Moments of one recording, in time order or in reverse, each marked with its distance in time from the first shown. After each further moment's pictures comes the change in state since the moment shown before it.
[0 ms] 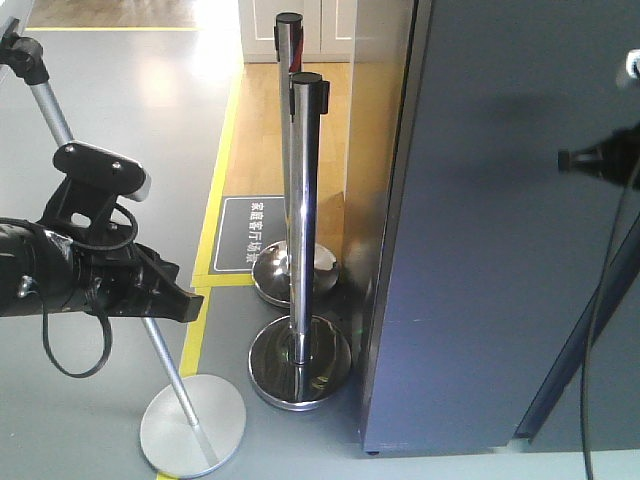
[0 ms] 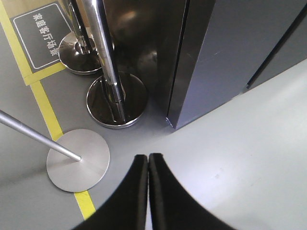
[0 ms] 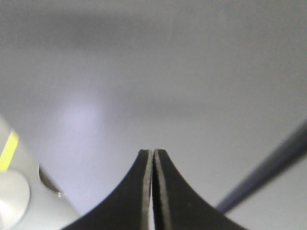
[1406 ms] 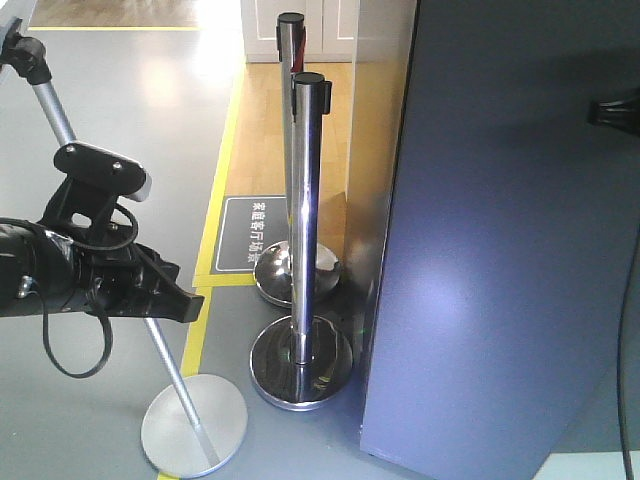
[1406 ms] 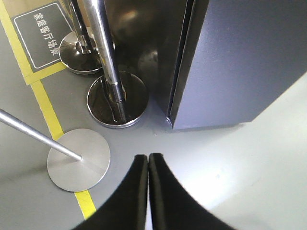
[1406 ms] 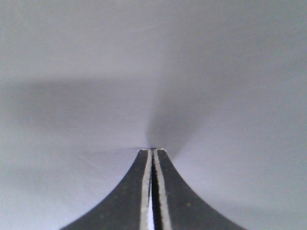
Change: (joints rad) left arm 0.000 0.000 0.000 0.000 0.000 0.000; right arm -0.012 0.014 -0.042 -0.023 -0.268 0.068
